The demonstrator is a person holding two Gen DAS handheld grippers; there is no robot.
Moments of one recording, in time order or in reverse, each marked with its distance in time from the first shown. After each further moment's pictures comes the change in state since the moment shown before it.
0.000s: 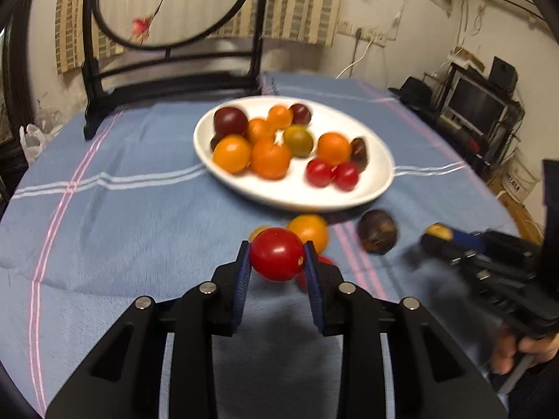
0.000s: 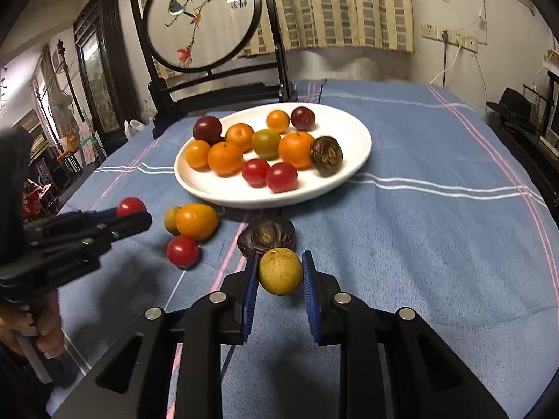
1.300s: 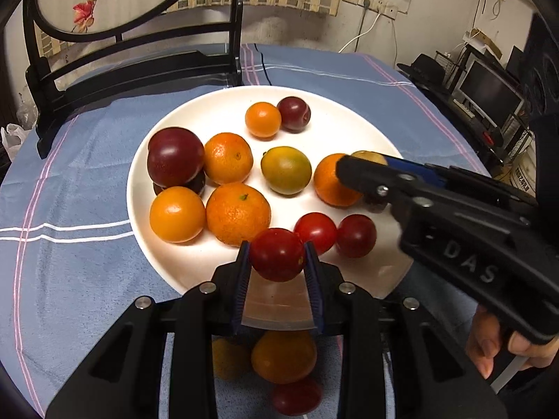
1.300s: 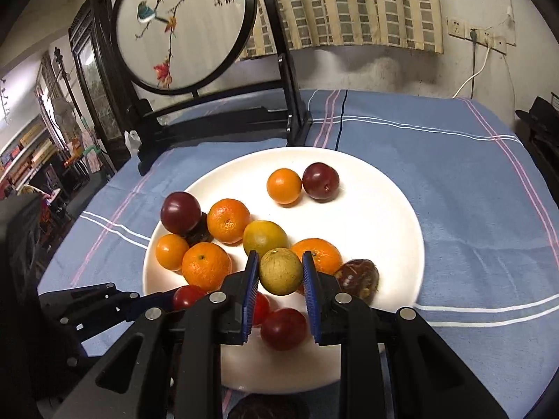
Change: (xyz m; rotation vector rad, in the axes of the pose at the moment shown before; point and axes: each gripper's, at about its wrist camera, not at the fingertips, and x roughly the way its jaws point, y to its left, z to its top) left arm 0.098 -0.017 0.074 -0.010 0.167 0.005; right arm 0.097 -0.003 0.119 0.006 0.040 0.058
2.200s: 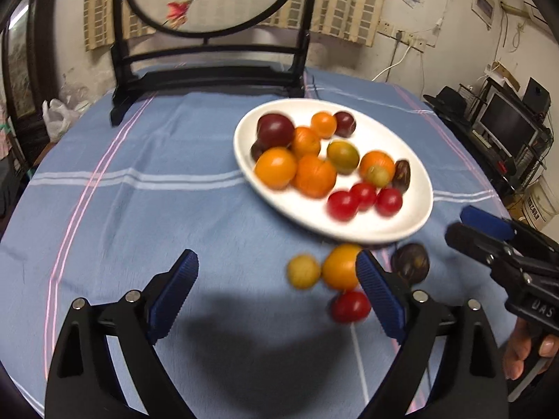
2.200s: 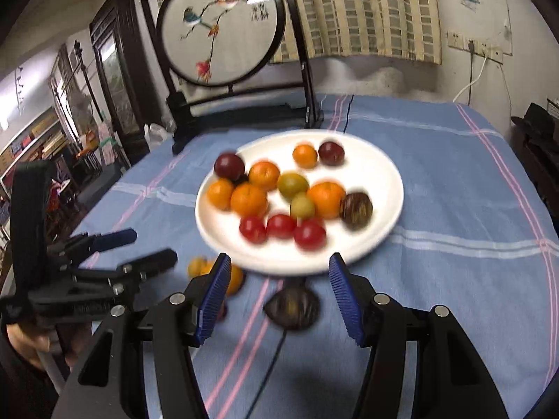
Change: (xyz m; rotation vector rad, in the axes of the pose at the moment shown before) left arm -0.073 0.043 -0.066 -0.117 -0.104 0.088; right arm -0.084 0.017 -0.071 -0.038 -0.019 0.030
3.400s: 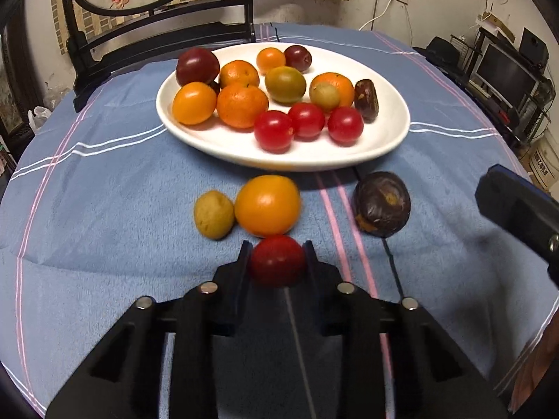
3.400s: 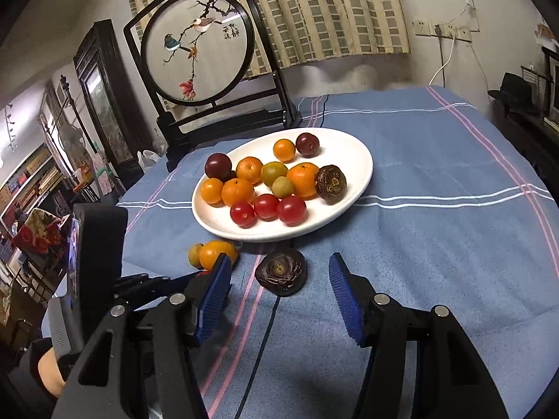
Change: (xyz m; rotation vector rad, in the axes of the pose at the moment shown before) left arm 0.038 -0.066 -0.033 0.108 0.130 0.027; right arm -0.030 -0.017 -0.032 0.125 -0.084 -0.003
